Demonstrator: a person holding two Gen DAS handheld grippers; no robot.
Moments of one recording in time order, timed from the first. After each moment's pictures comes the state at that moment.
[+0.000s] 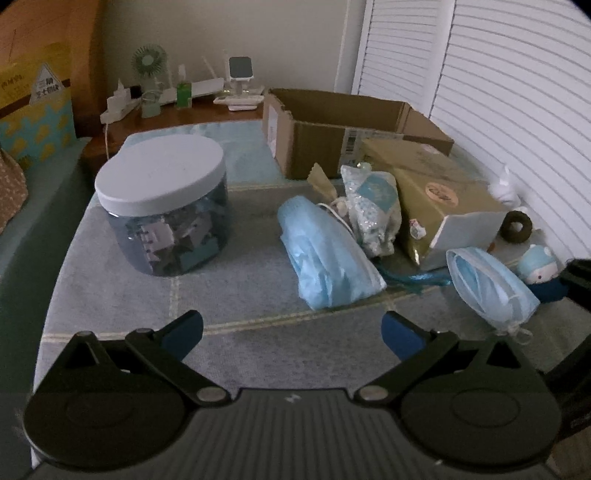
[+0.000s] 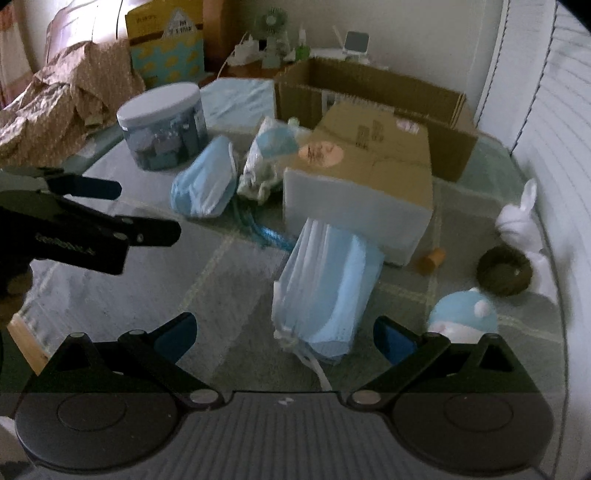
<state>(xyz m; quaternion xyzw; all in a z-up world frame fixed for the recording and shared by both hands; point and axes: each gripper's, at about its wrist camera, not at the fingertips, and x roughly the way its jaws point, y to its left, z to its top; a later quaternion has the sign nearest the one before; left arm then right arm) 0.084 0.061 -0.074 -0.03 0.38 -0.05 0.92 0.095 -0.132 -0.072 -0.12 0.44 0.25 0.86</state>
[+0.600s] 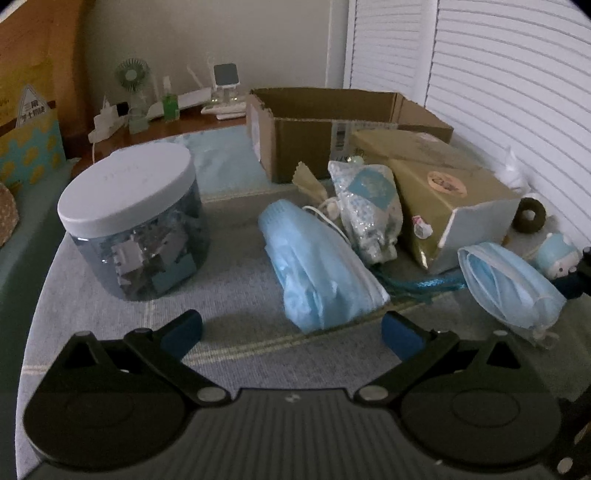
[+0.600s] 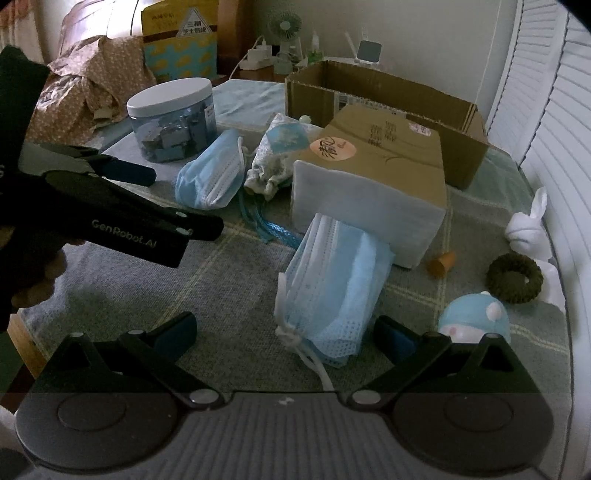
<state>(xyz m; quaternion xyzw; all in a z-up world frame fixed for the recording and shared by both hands) 0.101 0.046 -0.089 0.01 0.37 -0.06 0.93 0.089 -0.131 -0.079 -0.14 0.41 0.26 0.86</state>
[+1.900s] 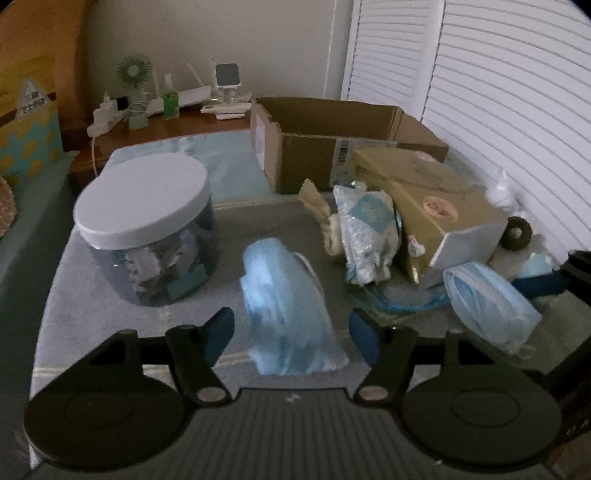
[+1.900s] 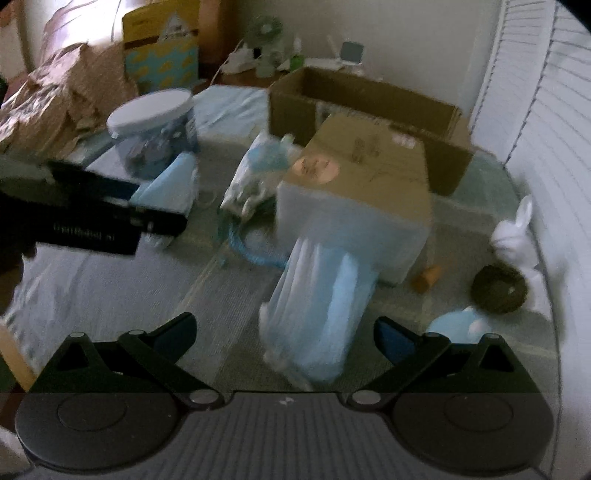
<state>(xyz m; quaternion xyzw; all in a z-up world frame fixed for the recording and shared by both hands) 0.100 0.057 -0.072 -0.01 0.38 -0.07 0.92 0.100 -0.126 -0.066 -0.13 0.41 0.23 0.87</state>
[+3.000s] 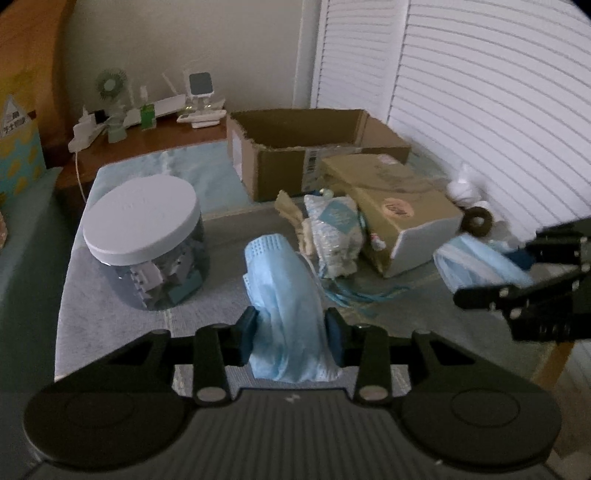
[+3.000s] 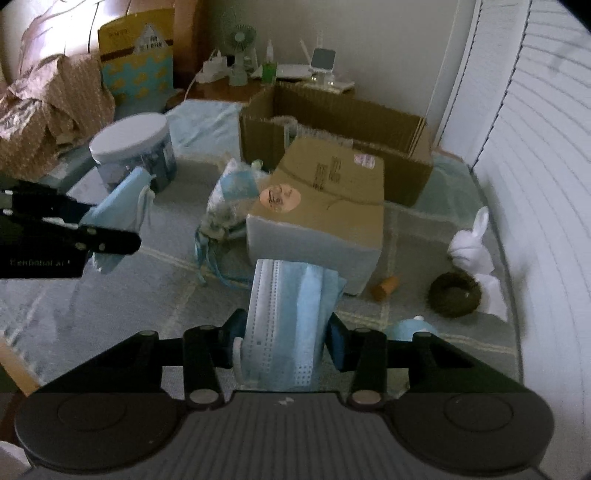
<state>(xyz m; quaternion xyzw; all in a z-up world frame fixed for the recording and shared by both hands) 0.076 0.062 -0.041 0.01 0.38 -0.12 0.92 0.095 -0.136 -0.033 -0.13 0.41 0.19 0.88</state>
